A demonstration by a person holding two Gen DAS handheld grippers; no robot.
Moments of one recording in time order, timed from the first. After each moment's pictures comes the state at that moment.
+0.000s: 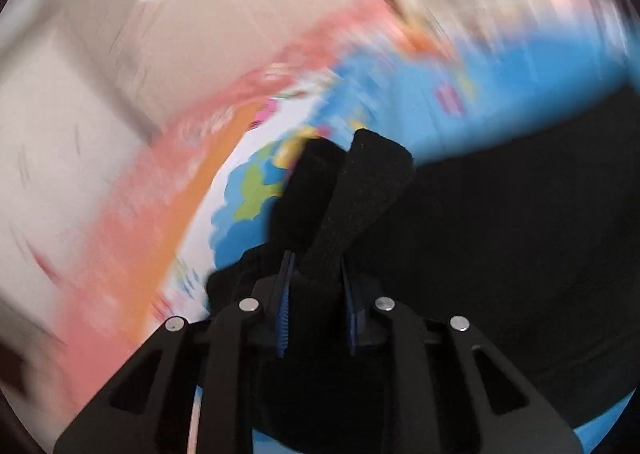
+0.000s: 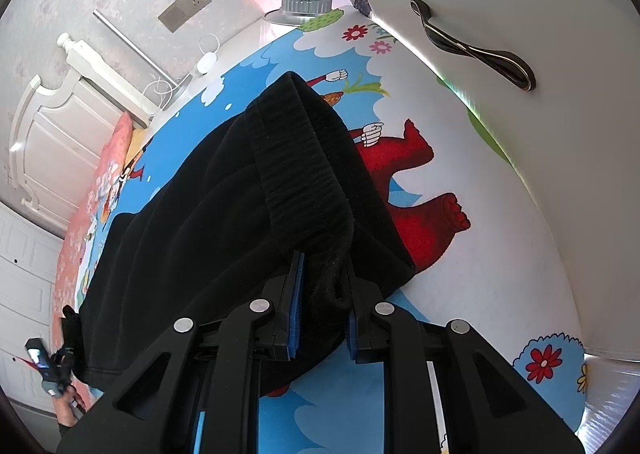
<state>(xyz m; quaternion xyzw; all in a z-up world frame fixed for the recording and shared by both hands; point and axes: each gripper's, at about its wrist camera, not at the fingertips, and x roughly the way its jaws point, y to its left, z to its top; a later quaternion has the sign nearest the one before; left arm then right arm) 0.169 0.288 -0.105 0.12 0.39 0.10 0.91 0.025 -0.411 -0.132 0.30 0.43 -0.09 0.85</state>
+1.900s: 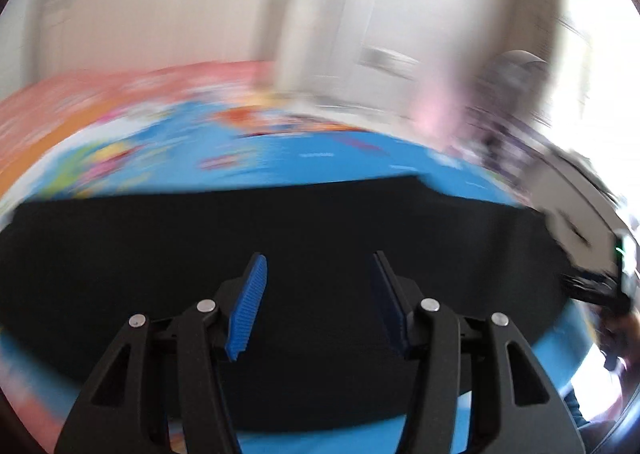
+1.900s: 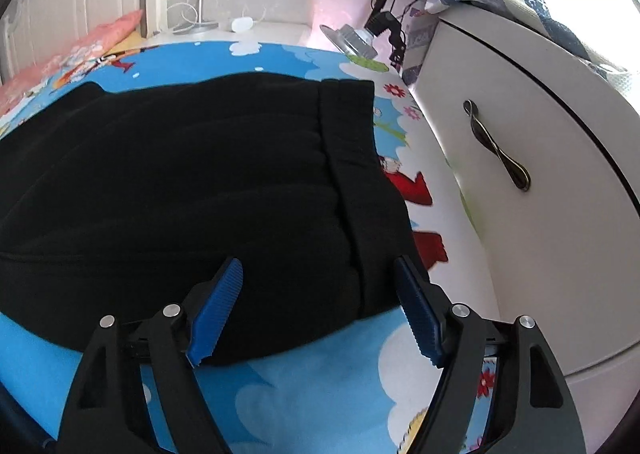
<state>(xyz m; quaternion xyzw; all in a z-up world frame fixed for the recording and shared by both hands) 0.108 0.136 -0.103 -0.05 0.33 -0.21 0.92 0.023 -0.337 -0.143 -0.03 0.42 -0.17 0.89</state>
